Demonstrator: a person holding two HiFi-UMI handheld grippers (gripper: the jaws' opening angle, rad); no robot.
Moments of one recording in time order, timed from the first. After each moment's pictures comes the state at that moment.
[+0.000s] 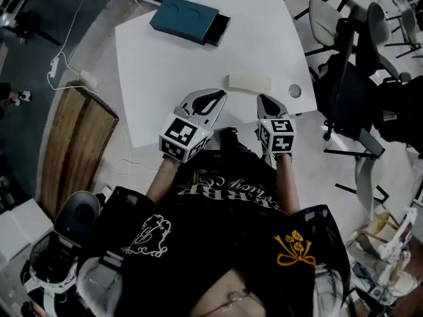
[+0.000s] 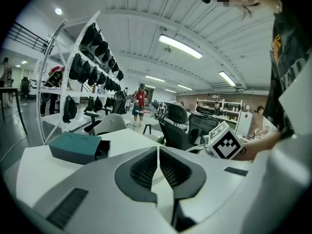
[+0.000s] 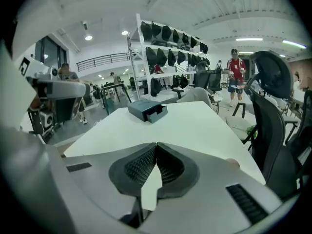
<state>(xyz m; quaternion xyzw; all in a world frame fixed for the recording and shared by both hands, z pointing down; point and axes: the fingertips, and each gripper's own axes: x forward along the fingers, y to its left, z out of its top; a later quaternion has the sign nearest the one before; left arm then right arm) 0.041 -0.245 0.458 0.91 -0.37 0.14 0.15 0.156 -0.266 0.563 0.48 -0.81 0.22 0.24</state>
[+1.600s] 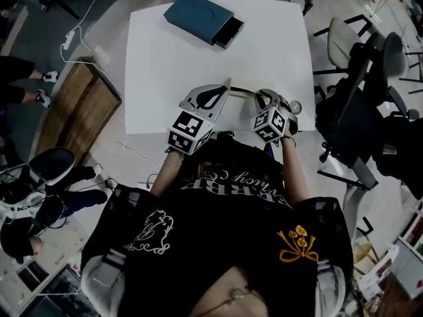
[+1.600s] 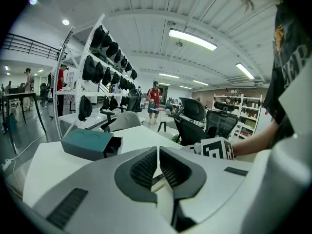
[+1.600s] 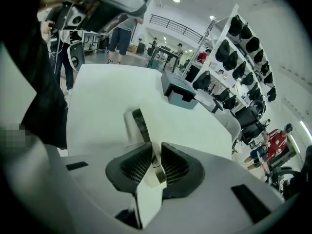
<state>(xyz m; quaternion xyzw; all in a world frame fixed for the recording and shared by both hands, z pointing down) 0.057 -0.279 0.485 0.86 -0.46 0.16 0.16 0.157 -0.319 0.641 0.26 -0.83 -0.08 0.48</state>
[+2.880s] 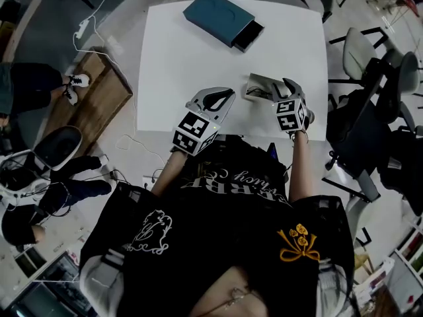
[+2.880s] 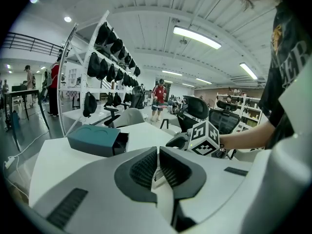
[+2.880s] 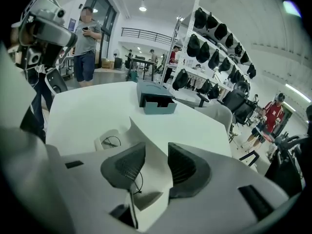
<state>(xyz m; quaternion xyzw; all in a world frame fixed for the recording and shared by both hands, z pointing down) 0.020 -0.277 0.489 0.85 -0.47 0.18 0.18 0.143 -0.385 0.621 0.35 -0.85 0.02 0.40</state>
